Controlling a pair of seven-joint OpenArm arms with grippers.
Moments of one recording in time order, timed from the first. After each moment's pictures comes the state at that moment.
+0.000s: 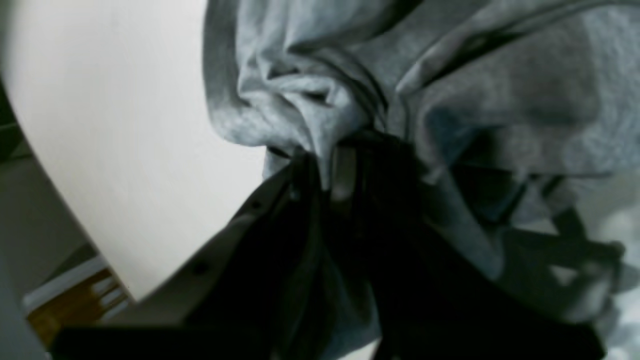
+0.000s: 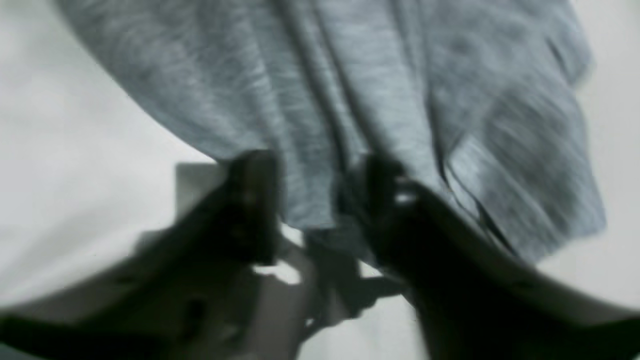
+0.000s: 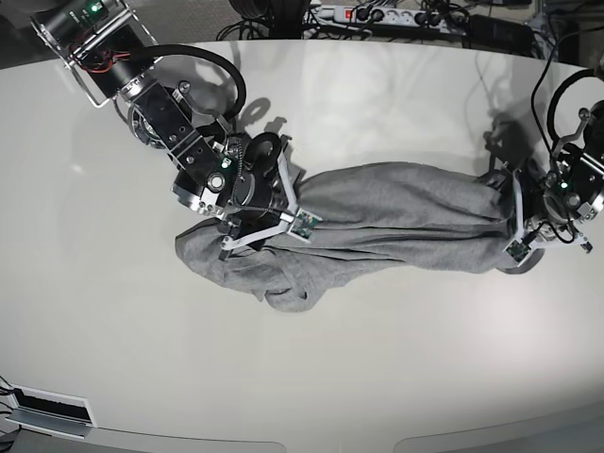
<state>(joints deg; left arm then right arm) -7.9 -45.9 29.4 77.8 -8.2 -14.0 41.5 9.7 11.1 -36.5 77.8 -8.1 18.3 -37.1</state>
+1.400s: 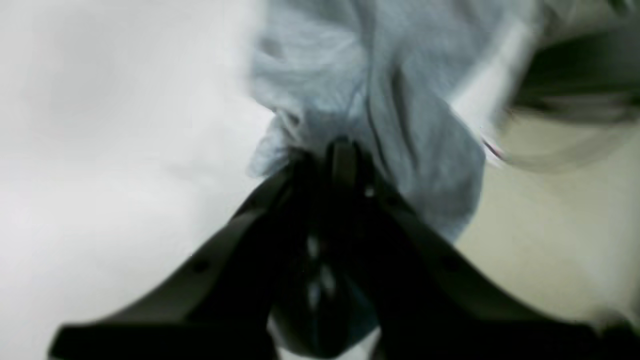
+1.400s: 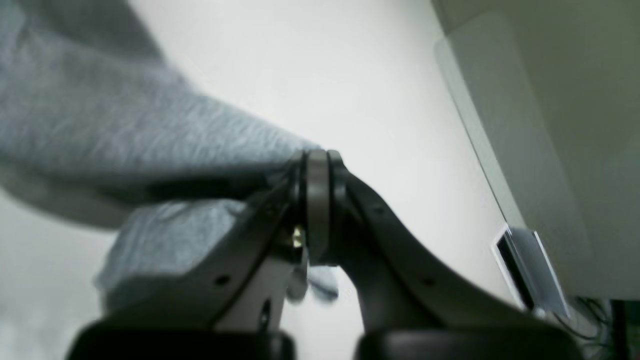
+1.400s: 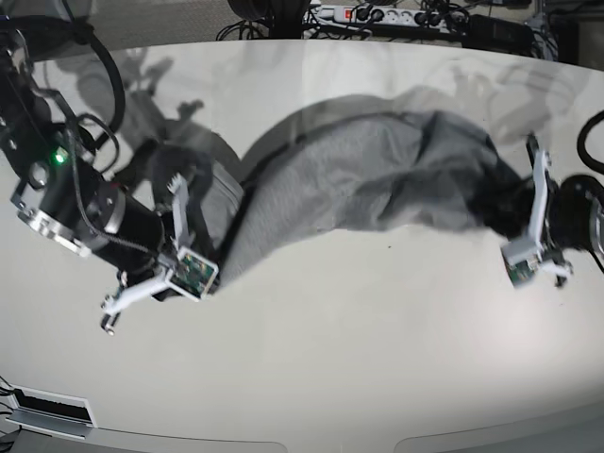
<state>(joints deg) -7.9 -58.4 16.7 106.6 -55.8 -44.1 57.1 8.6 35.4 -27.5 116.9 12.2 18.5 -44.6</state>
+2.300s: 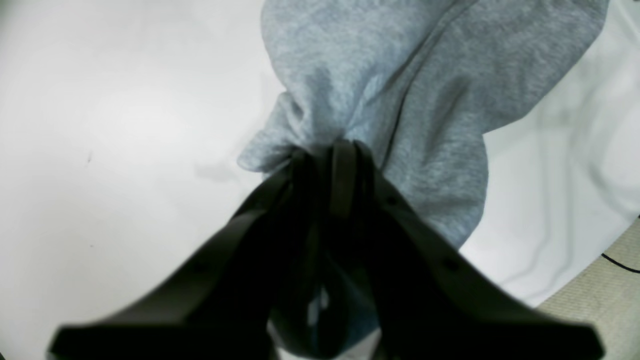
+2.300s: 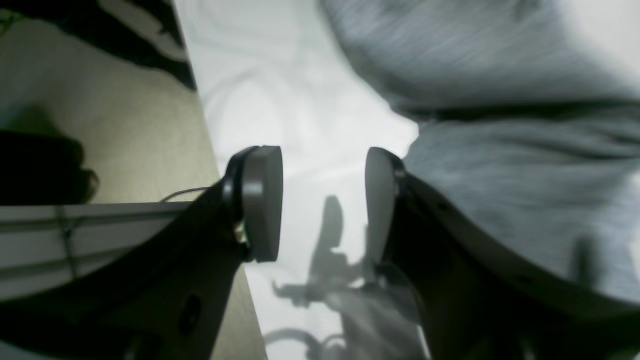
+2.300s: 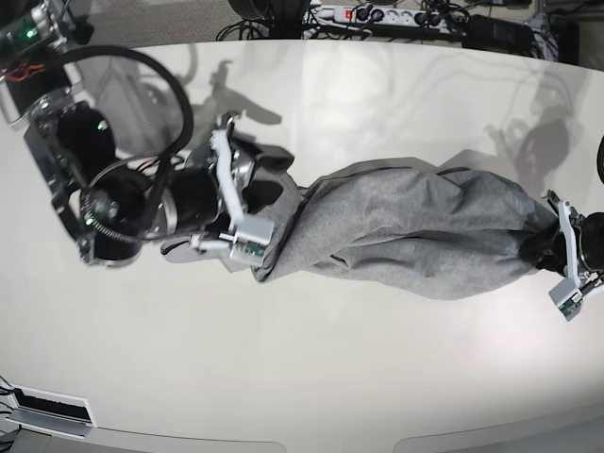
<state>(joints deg) -7.7 -55.7 11.0 90.6 -46.6 -39.1 49.9 11.1 23.6 -27.8 100.3 53.6 40.4 -70.7</state>
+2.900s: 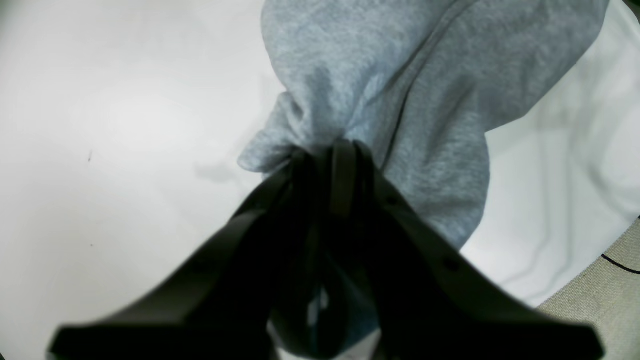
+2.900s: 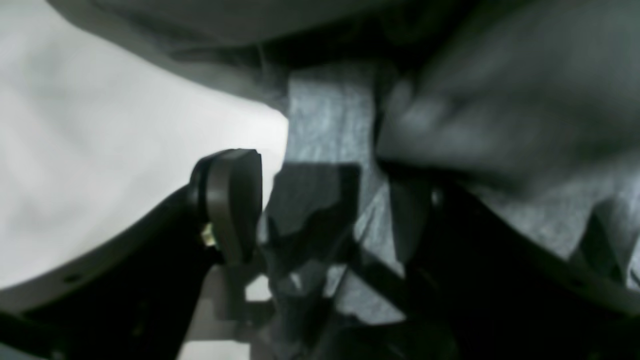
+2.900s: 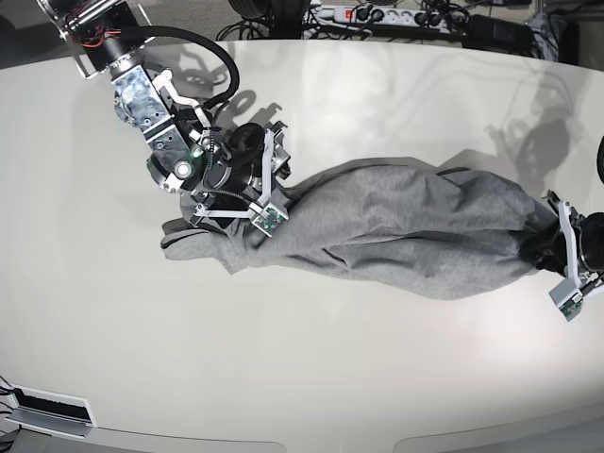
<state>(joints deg) -7.7 -55.7 11.0 90.5 -46.6 -39.1 49.9 3.3 10.9 -27.5 78.6 4.1 18.6 -40.9</state>
